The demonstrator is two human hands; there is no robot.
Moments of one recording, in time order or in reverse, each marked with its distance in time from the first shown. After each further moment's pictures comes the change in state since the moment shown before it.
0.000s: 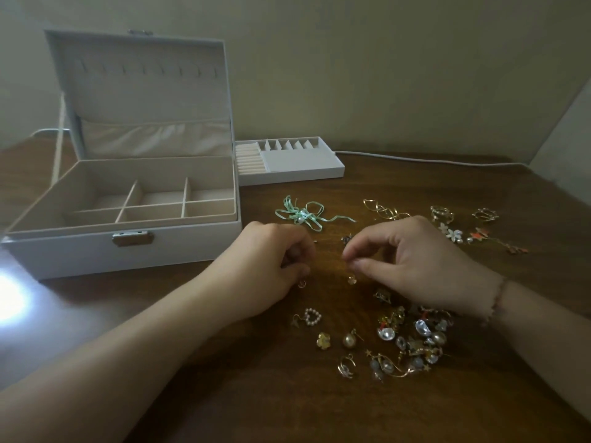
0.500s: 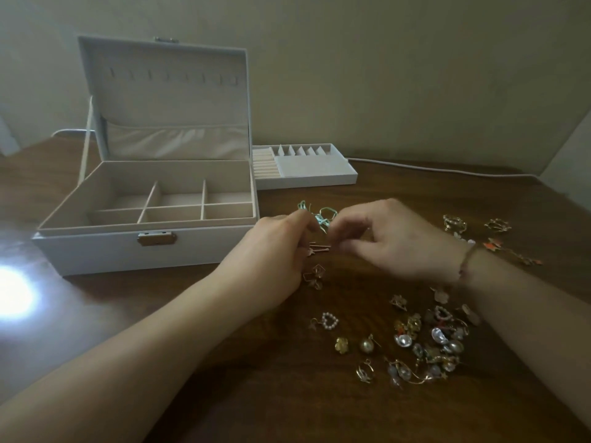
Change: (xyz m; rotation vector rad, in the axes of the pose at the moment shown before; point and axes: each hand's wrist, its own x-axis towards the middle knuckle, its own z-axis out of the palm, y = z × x) left_hand 0.000 -0.004 -0.005 0.033 0.170 -0.004; right_hand 0.047 -0.019 0.005 -0.108 -0.105 -0.067
